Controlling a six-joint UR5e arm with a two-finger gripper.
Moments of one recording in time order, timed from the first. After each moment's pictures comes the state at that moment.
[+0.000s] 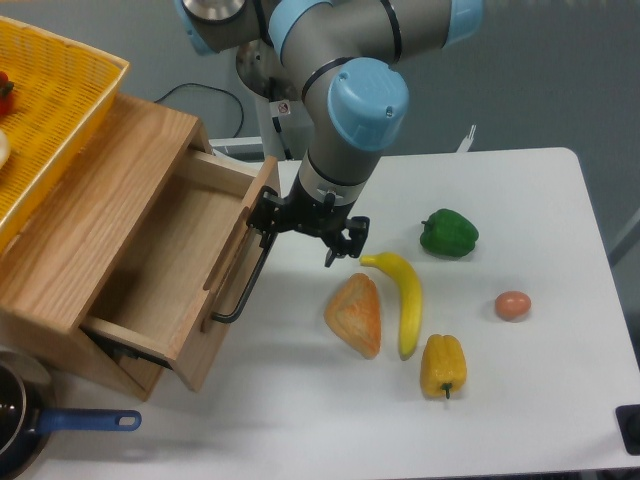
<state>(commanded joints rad) 2.48 -1.80 -1.49 -1.48 1.28 0.65</state>
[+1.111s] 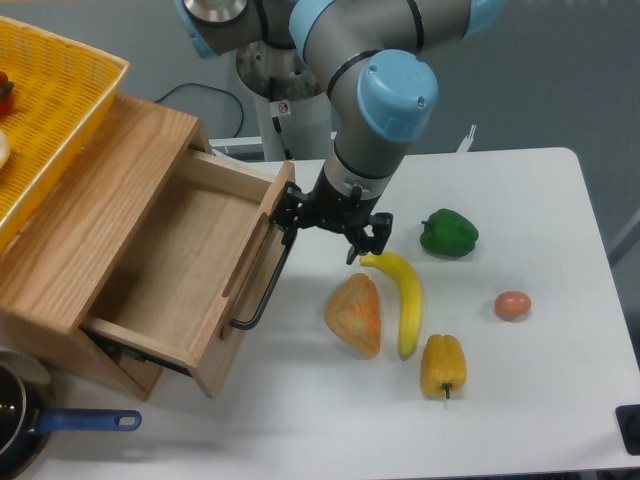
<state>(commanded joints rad) 2.52 -1.80 -1.49 -1.47 1.29 0.67</state>
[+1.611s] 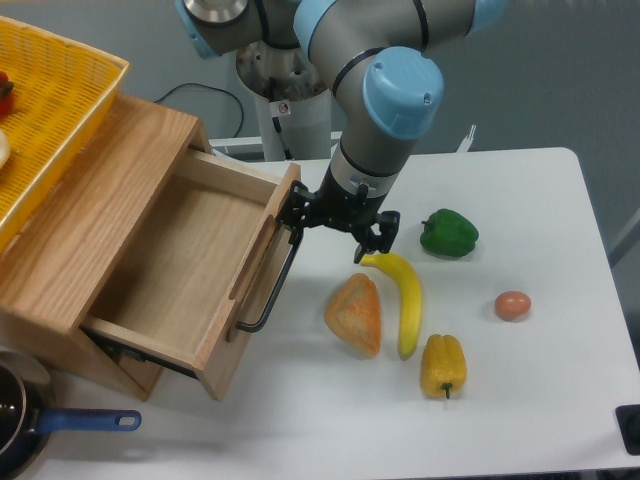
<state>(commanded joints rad) 2.52 -1.80 -1.49 -1.46 1.29 0.67</state>
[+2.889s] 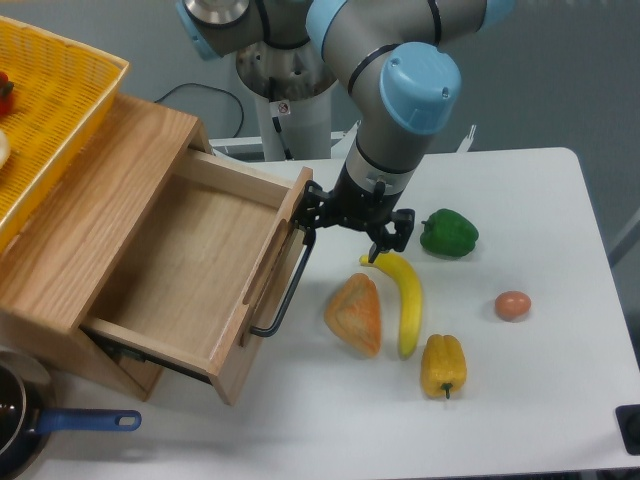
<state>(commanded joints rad) 2.55 -1.80 -1.49 -1.46 1.29 0.68</state>
